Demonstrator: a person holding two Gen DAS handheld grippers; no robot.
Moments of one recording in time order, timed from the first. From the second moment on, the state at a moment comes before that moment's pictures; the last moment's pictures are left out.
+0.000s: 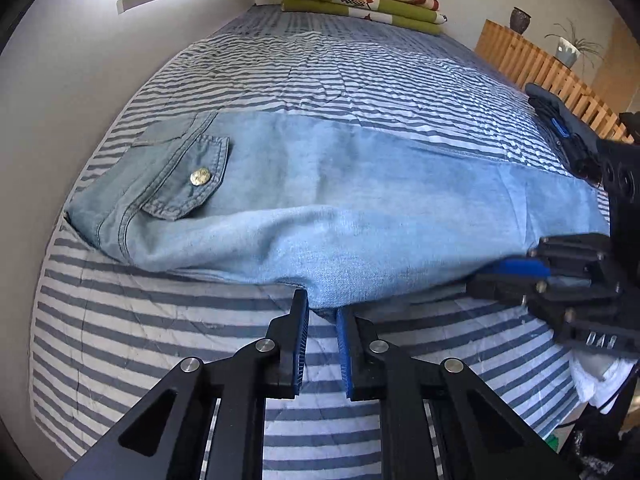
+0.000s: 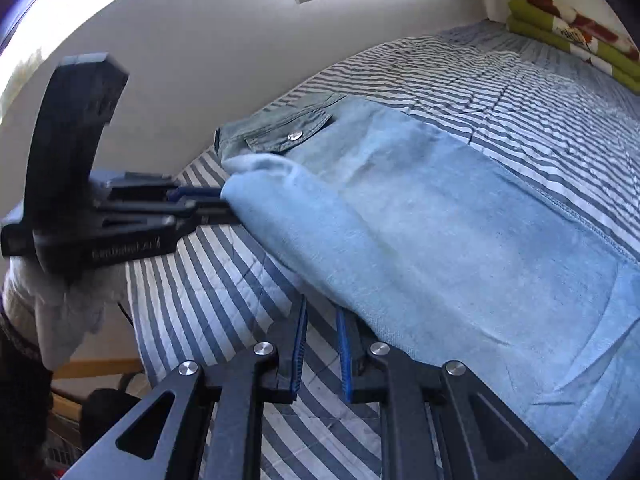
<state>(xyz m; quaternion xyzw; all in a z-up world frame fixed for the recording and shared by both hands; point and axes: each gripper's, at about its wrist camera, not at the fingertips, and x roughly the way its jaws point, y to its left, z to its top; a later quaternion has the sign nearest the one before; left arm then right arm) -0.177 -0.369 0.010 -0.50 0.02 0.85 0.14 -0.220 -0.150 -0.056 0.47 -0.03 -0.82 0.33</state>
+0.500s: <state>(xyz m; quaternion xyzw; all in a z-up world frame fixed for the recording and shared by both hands) -0.157 -0.386 -0.023 -0.50 -0.03 0.85 0.13 -0.219 -0.175 -0.080 0.51 -0.04 -0.79 0.33</state>
